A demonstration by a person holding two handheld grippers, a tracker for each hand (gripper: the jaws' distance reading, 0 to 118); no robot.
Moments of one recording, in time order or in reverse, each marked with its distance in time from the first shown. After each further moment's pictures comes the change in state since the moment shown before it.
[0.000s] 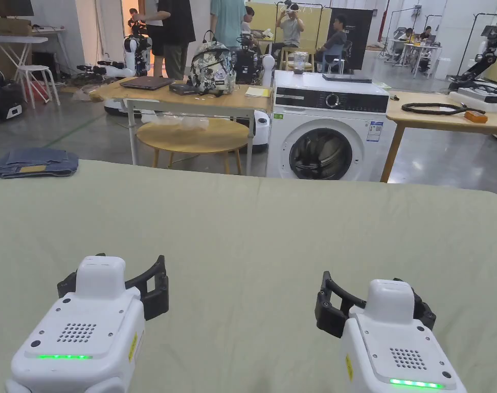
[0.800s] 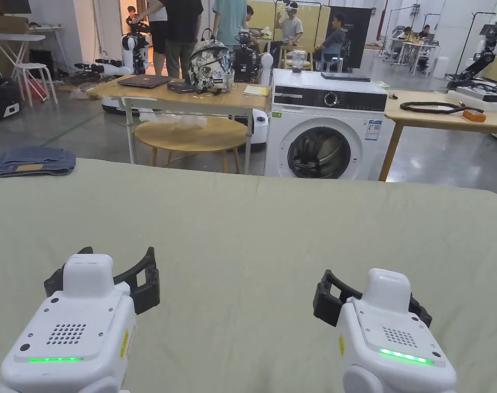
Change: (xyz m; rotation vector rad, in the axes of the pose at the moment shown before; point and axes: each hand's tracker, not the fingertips) left arm -0.006 -0.001 -0.004 0.072 0.036 0.014; right arm -0.006 0.012 -0.013 -0.139 -0.099 -0.087
